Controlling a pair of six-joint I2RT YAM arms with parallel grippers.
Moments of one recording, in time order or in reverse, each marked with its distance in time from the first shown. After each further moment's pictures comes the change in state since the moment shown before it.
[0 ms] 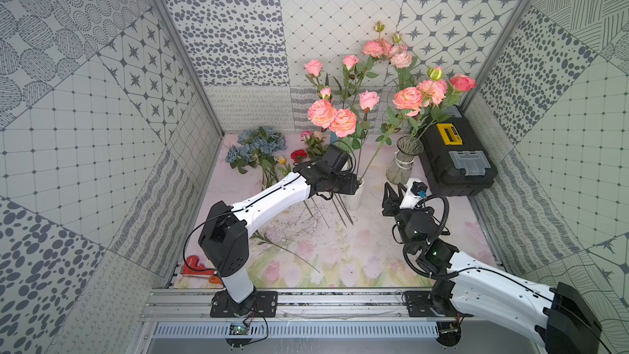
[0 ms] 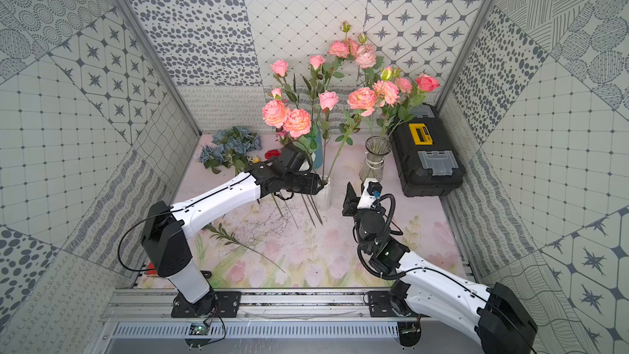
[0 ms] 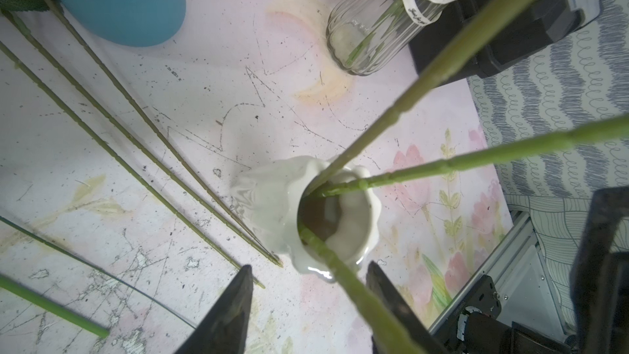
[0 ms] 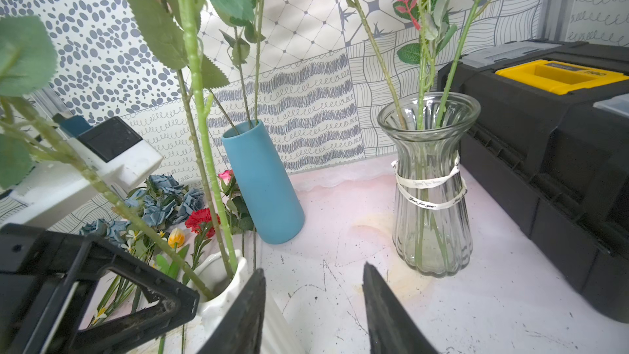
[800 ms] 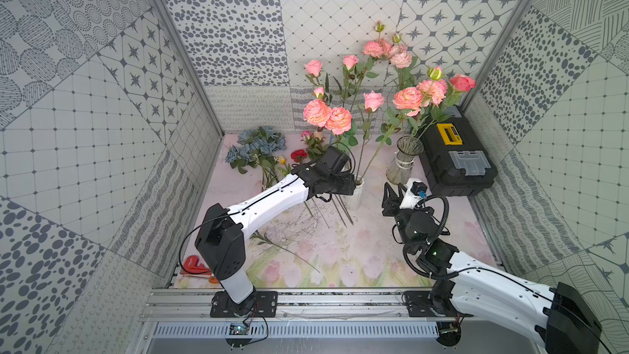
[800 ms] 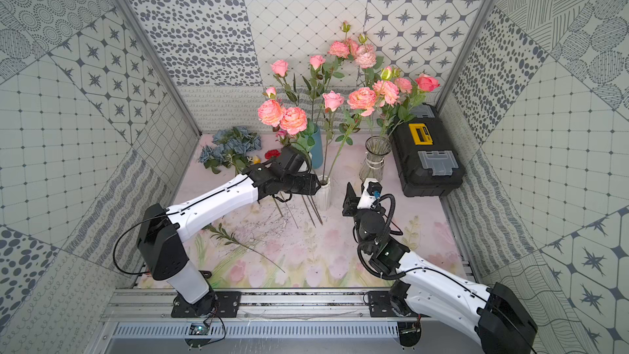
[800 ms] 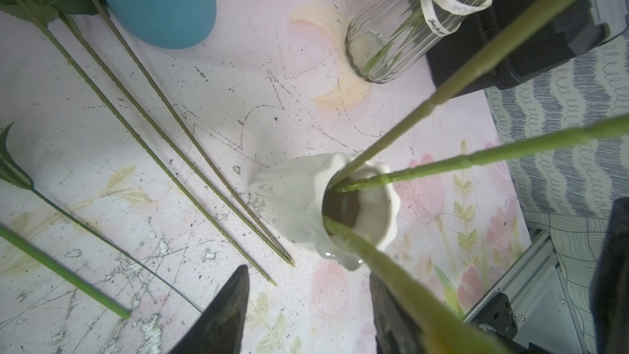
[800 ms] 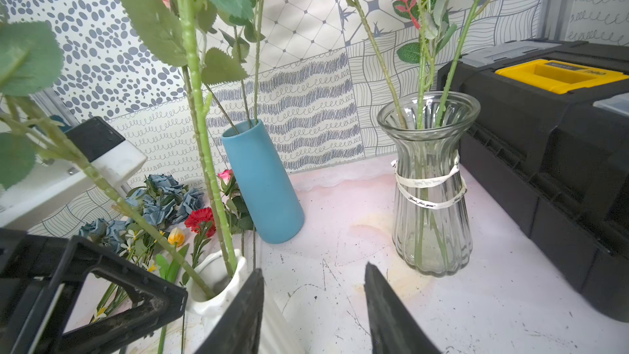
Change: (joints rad) left arm -0.010 -0.031 -0.023 -0.010 -0.079 -0.033; right arm 0.000 0.000 -0.001 0.000 0.001 0.001
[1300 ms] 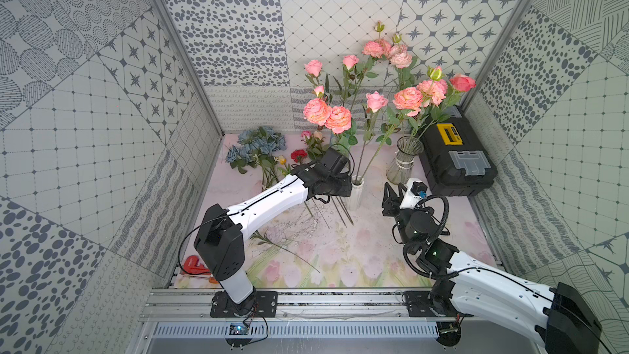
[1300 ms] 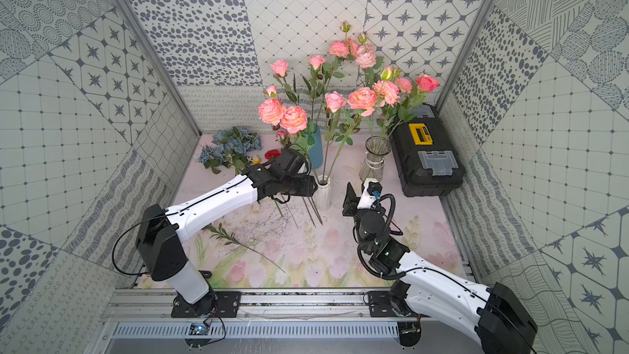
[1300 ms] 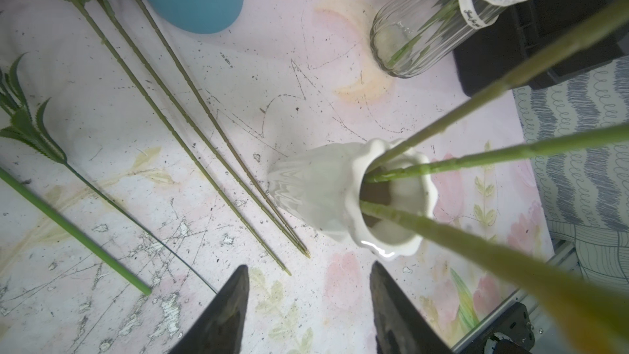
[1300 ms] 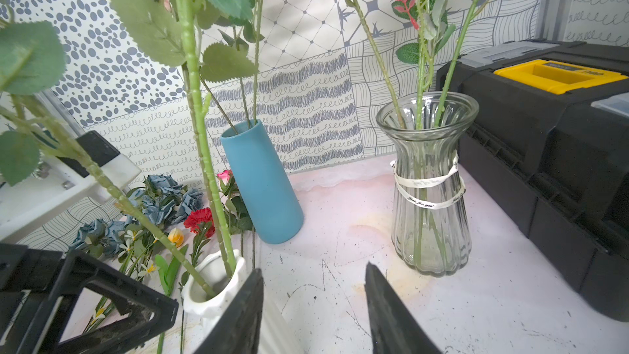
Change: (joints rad) left arm 0.000 -0.005 -0.010 -0.043 -0.045 -0.018; right arm 0.000 0.000 0.000 0.000 0.003 -0.001
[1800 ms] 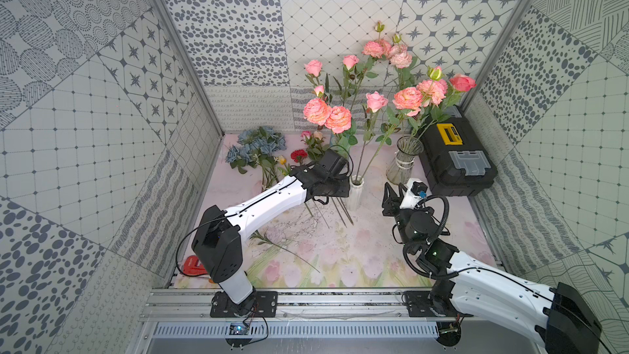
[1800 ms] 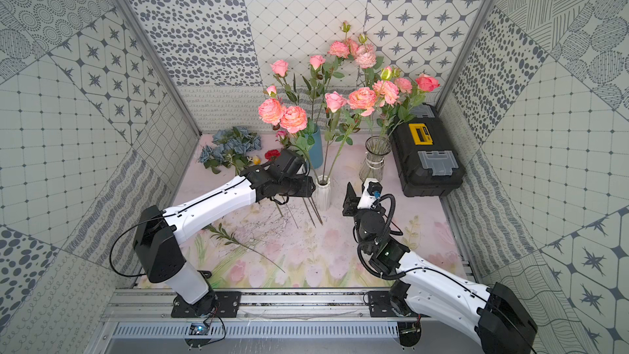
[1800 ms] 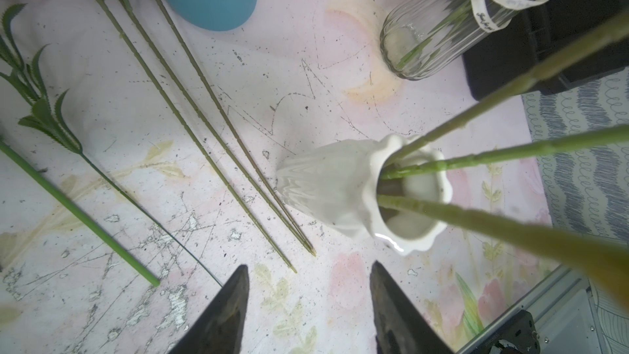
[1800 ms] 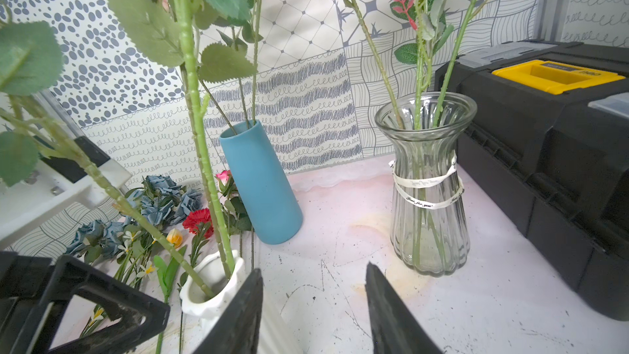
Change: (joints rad) left arm 0.000 -0.028 -0.029 -0.002 -0.027 -0.019; right arm 0.000 0.000 0.000 -0.001 0.007 -0.004
